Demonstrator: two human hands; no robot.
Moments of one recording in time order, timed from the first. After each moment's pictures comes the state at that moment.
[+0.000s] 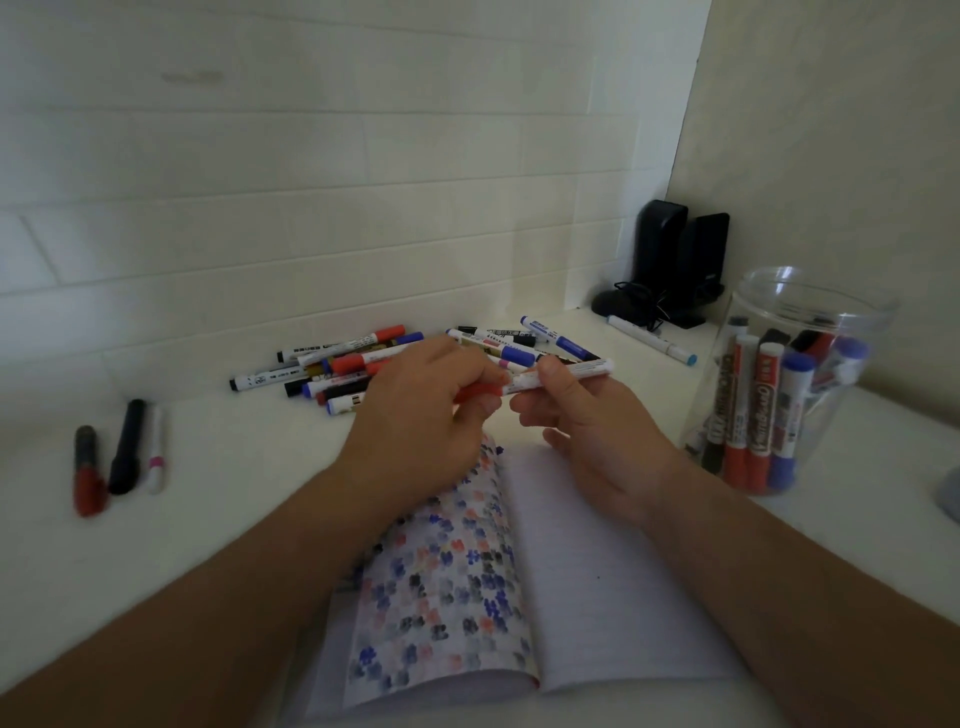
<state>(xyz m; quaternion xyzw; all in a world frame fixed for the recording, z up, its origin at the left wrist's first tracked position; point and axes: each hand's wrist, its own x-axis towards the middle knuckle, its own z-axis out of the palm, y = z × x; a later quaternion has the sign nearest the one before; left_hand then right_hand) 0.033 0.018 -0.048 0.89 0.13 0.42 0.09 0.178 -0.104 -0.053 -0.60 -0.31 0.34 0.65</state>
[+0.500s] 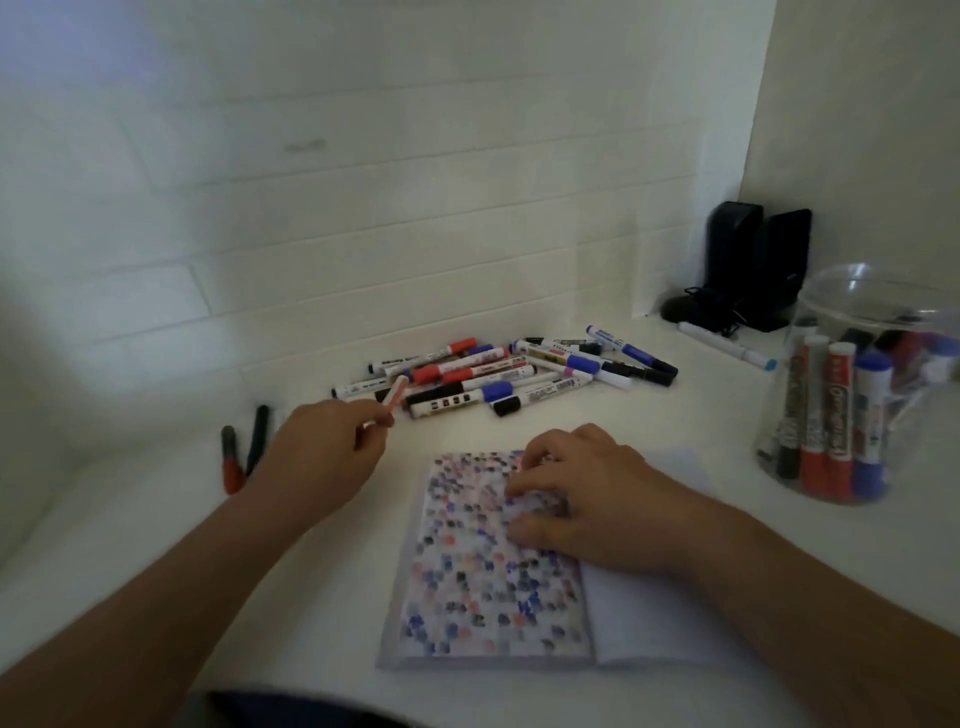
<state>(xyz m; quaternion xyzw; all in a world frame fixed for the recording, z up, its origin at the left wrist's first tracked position) -0.087 0.070 -0.045 0.88 0.42 0.21 0.03 0.143 -0.114 -0.055 -0.72 -0.68 0.13 0.08</state>
